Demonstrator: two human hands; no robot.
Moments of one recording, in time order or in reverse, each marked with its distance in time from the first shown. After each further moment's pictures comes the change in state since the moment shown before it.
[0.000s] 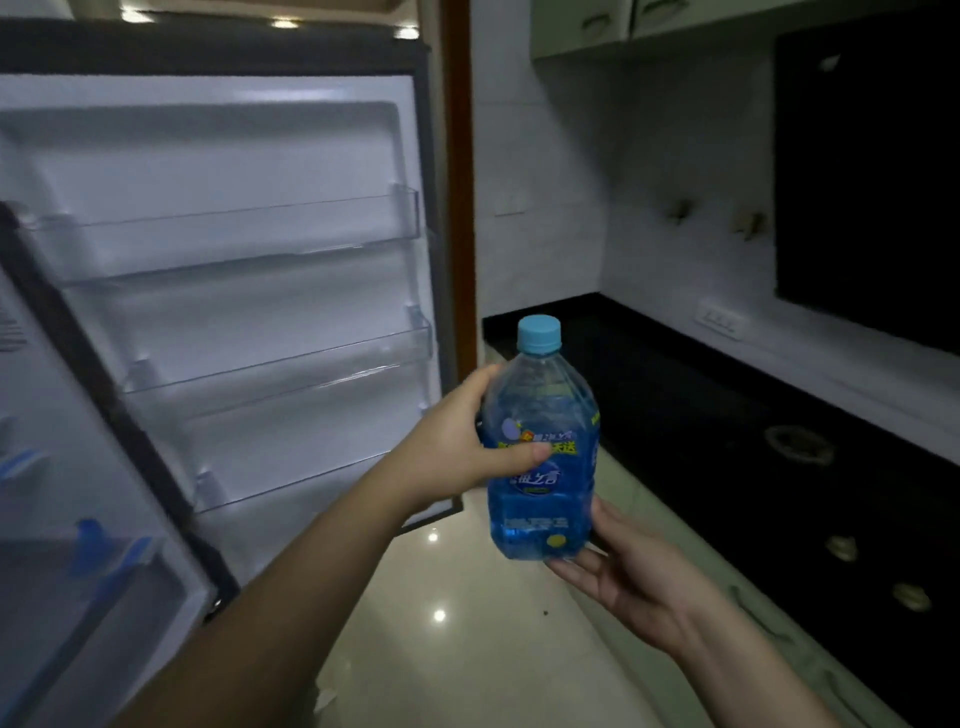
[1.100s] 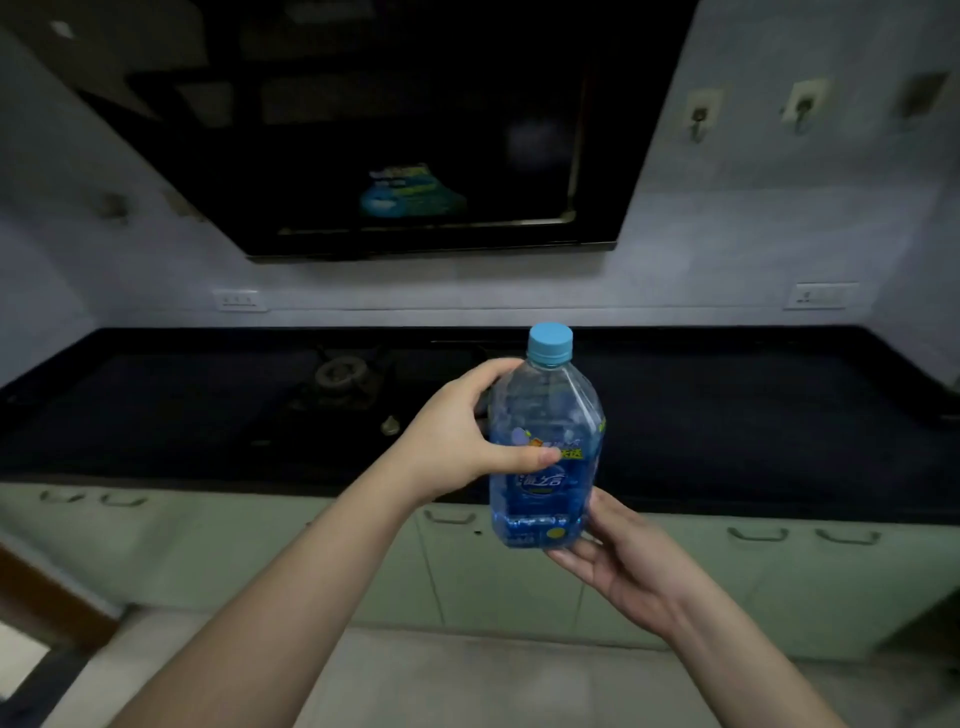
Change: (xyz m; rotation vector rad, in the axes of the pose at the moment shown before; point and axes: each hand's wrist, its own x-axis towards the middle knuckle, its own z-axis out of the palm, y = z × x) left_hand 0.010 0.122 0.407 -0.133 -0.912 0.360; right_hand -0.302 0.032 -0.258 0.431 0.673 -0.567
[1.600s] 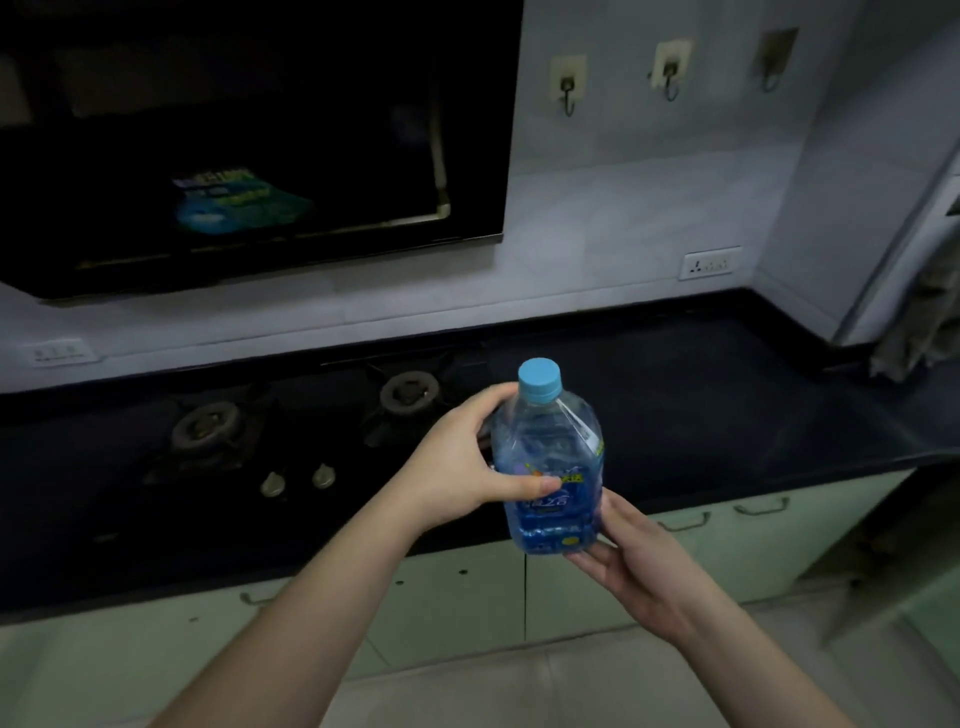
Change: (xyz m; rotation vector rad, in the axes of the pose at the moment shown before) left_hand 0.146 -0.039 0.091 -0.007 -0.217 0.031; right_hand 0.050 -0.069 -0.118 -0.027 0.220 -0.166
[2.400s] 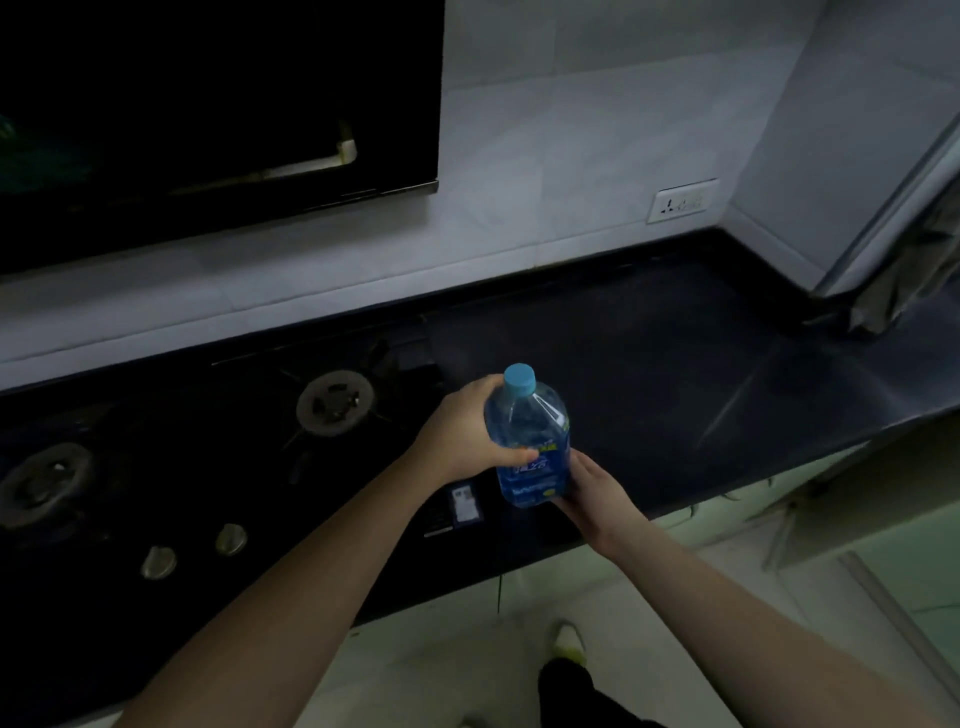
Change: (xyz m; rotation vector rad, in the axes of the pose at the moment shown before) left_hand 0.202 -0.140 0.009 0.252 -0.143 -0.070; right_hand 0.220 0.001 -0.069 -0.081 0.306 0.042
